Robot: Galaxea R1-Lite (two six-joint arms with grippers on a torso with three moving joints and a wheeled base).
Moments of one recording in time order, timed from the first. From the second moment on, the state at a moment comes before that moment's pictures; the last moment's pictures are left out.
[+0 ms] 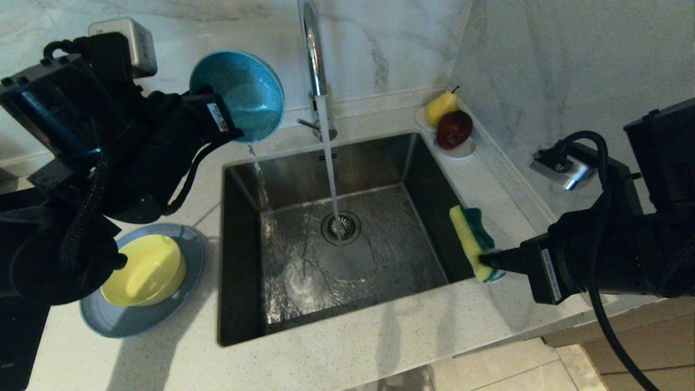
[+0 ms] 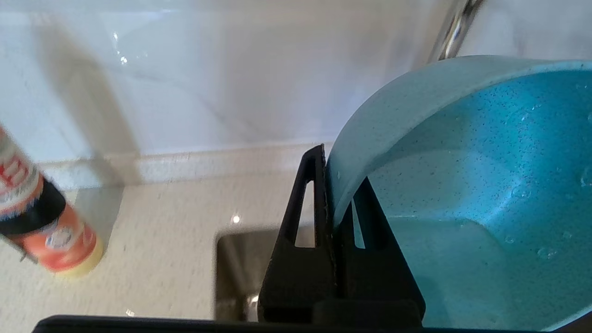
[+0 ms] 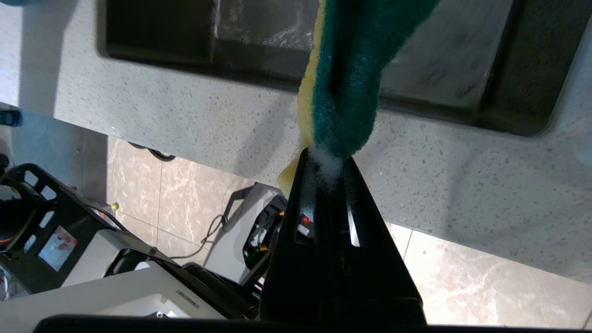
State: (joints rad) left arm -0.40 1.66 -0.97 -1.06 0.42 0.10; right arm 0.68 1.41 -1.16 0.31 0.00 0.22
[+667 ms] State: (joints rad) left arm -0.40 1.77 -0.74 -1.50 0.45 0.20; right arm 0.67 1.45 -1.15 0.27 0.00 0.23
